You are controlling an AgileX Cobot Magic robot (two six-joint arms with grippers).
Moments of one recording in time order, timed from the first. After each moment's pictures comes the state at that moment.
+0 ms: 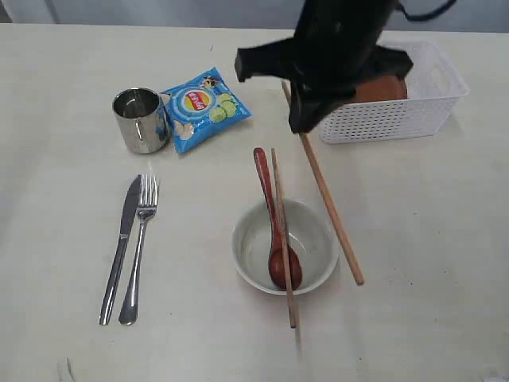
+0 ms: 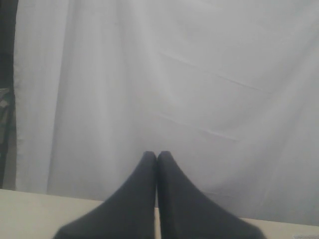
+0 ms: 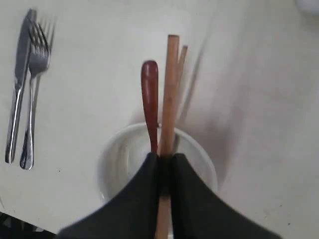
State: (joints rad) left arm -0.87 0.01 -0.41 1.31 0.82 -1.26; right arm 0.60 1.73 -1.42 0.17 1.19 0.27
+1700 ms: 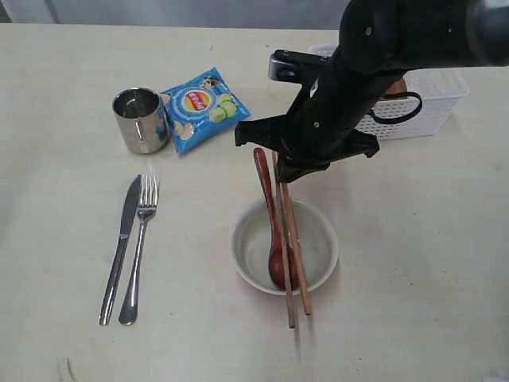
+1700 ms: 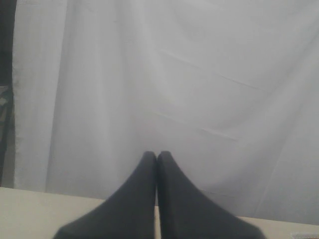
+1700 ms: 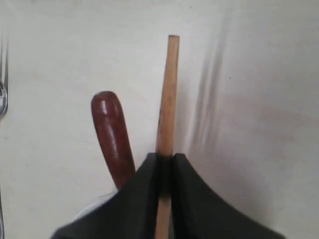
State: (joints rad) left arm -0.87 0.01 -0.41 1.30 0.82 -1.26; right arm 0.59 1.81 -1.13 0.28 0.72 0.24
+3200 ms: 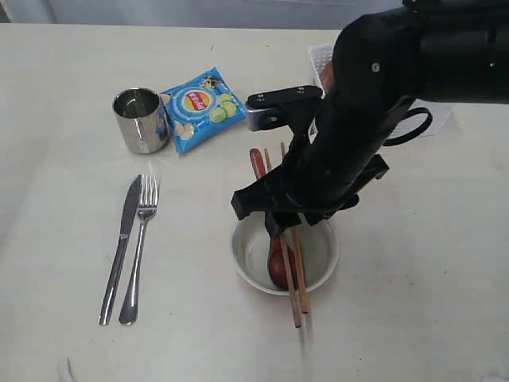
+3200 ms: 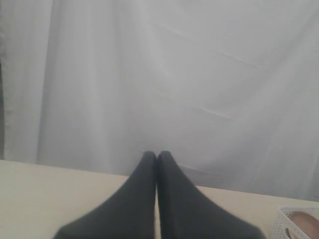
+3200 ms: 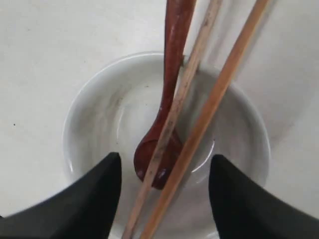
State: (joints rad) left arm -0.87 0.01 -0.39 1.21 0.82 -1.24; right arm 0.74 1.66 -1.01 0.18 0.84 0.16
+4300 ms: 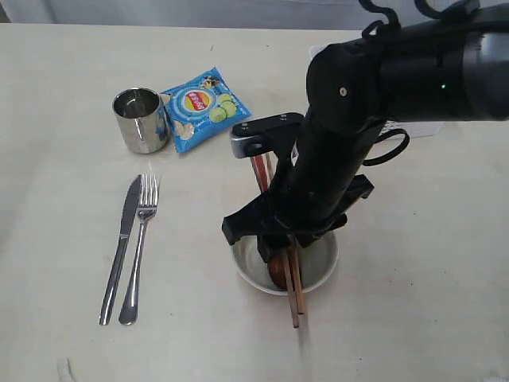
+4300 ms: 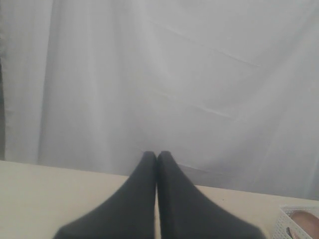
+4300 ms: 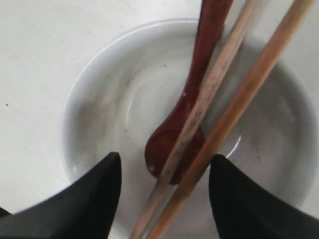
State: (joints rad) left arm -0.87 0.01 -0.39 1.21 0.82 -1.23; right arm 0.78 1.73 -1.01 0.21 0.85 0.13
